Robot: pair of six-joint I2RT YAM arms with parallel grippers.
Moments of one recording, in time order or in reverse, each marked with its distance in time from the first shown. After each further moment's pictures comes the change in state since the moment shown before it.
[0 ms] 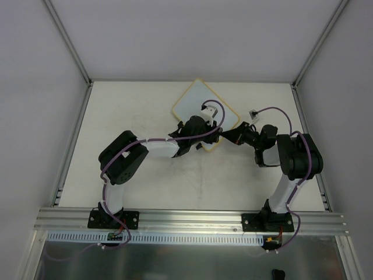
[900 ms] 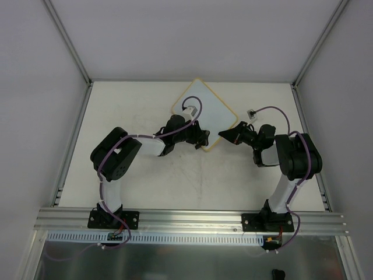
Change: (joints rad) left arm 0.177 -0.036 -0.187 0.126 0.210 -0.192; right arm 0.024 0.000 0.004 0.009 0.016 -0.011
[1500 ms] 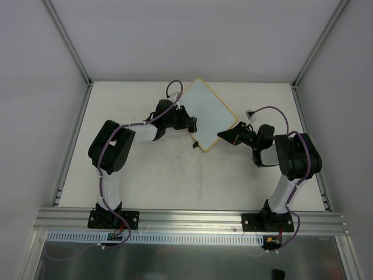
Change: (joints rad) left arm 0.166 0.042 0.144 -0.176 0.087 -0.105; right arm 0.013 0.000 0.000 -0.001 -0.005 0.000
